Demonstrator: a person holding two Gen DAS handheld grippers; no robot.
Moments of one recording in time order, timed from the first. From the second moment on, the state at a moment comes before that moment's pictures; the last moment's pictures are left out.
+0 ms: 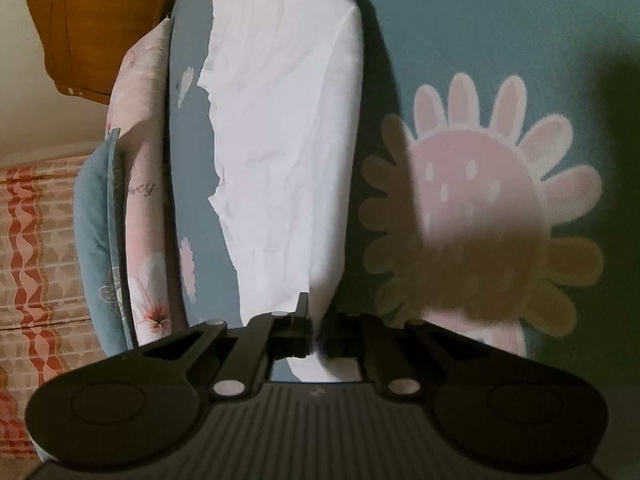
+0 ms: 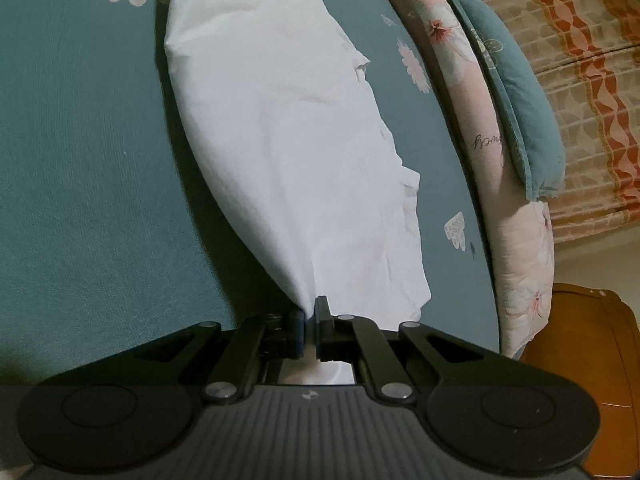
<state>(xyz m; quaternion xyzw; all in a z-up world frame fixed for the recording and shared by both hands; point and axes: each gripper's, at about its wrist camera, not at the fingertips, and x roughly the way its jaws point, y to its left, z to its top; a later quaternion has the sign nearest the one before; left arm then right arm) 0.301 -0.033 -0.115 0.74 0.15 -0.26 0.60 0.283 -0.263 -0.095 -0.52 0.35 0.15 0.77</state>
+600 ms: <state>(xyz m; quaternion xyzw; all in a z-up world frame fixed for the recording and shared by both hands) 0.175 -0.011 -0.076 0.73 0.17 -0.30 0.59 0.180 -0.258 -0.053 -0.48 0.39 0.19 0.76</state>
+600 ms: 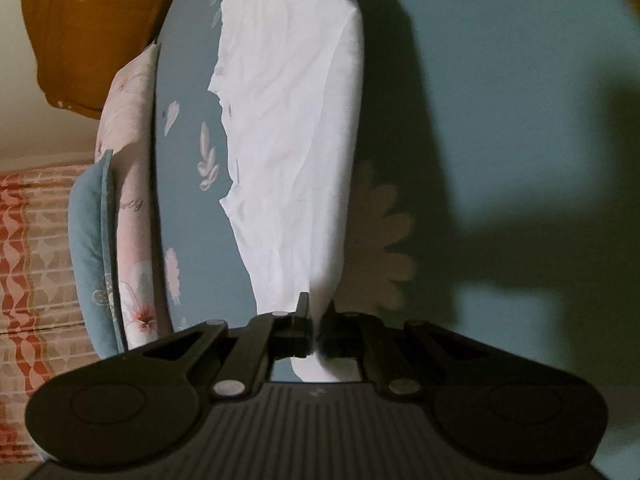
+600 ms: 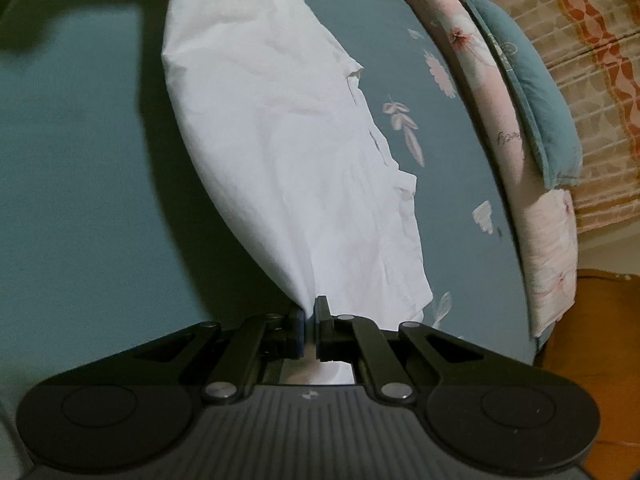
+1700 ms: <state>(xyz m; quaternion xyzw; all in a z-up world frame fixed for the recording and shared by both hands) 0.172 -0.003 -0.083 0.40 0.41 -0.29 0.77 0.122 -0.307 -0.092 -0.11 0.52 0.15 0.83</state>
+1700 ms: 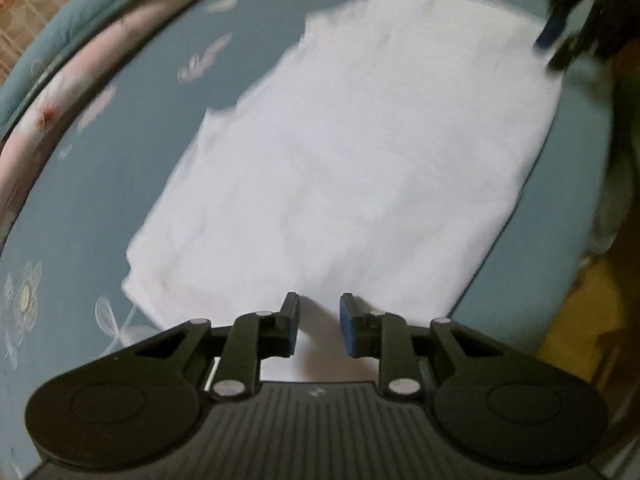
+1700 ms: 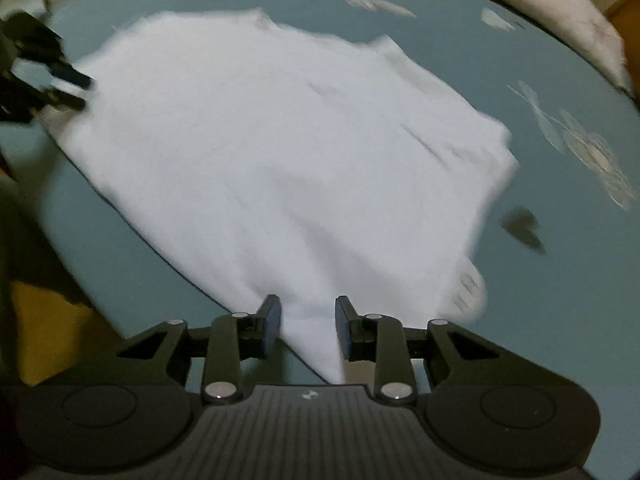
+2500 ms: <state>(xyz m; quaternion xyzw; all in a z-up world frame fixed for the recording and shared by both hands) 0.182 0.015 -0.061 0.23 0.46 -0.24 0.82 0.090 -0.332 -0.070 0.06 0.45 0.11 0.88</state>
